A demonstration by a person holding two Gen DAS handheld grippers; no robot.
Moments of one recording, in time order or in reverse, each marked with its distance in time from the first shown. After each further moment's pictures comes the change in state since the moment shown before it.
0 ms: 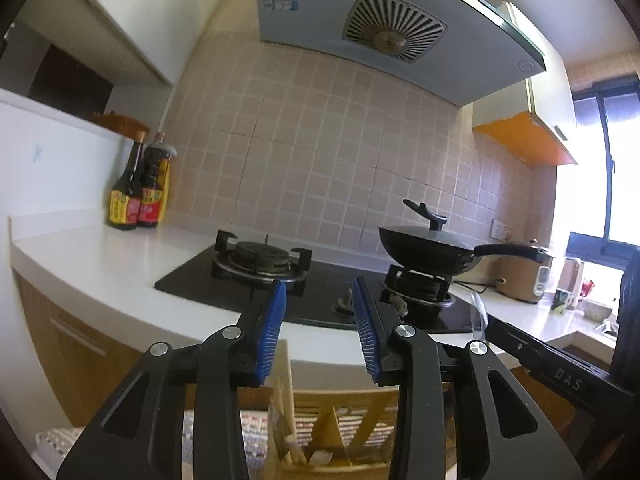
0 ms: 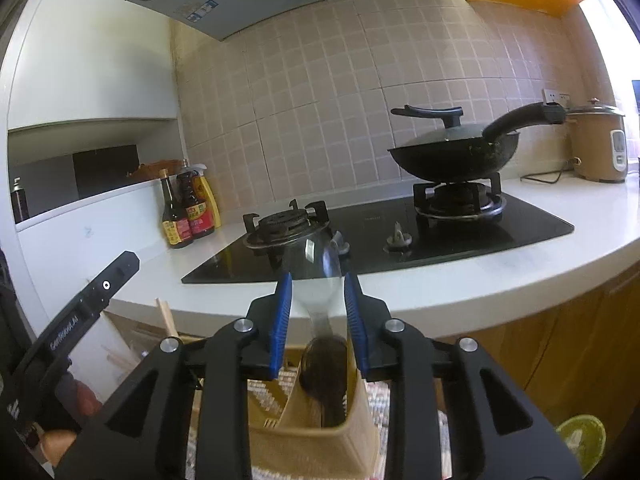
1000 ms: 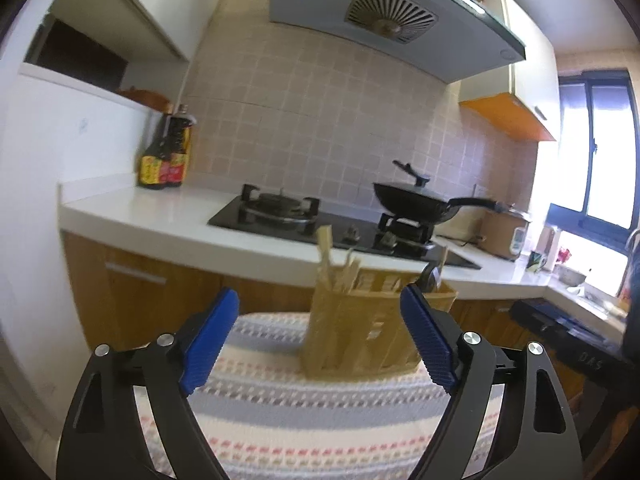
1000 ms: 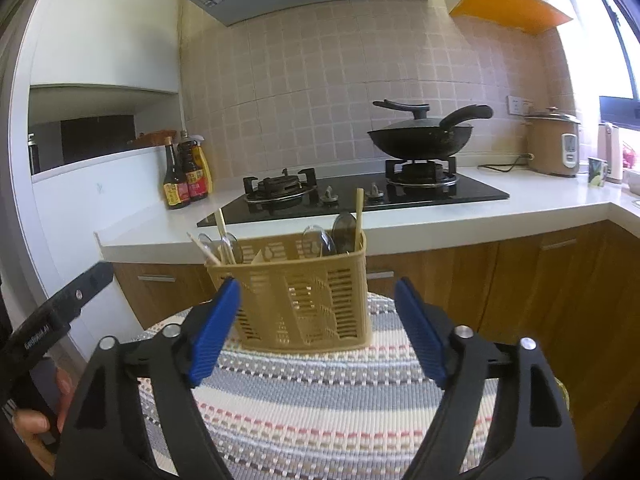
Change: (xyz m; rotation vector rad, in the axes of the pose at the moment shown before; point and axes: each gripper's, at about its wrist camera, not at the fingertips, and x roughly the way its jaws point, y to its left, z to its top) left arm -0.147 0.043 -0.040 0.021 0.137 -0.009; right arm -0.136 0.069 -0.072 -0.050 0.043 -0.155
